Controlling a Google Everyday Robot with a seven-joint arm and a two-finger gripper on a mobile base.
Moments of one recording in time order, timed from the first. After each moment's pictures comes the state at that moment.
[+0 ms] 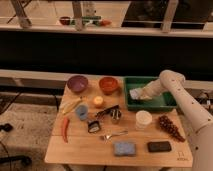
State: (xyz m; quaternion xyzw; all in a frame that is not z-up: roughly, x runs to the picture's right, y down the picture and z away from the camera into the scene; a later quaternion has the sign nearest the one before) arm 0.254 0.045 0.928 -0.19 -0.19 0.05 0.96
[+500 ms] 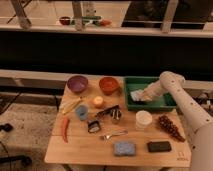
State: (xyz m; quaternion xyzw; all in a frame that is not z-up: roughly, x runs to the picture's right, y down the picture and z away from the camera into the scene) arm 0.268 0.058 0.938 -0.21 -0.17 0.06 0.96
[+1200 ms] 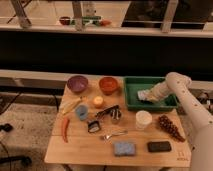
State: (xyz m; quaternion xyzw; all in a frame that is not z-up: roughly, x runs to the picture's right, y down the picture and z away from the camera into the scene) arm 0.315 0.054 0.942 -0.20 -0.13 0.13 0.96
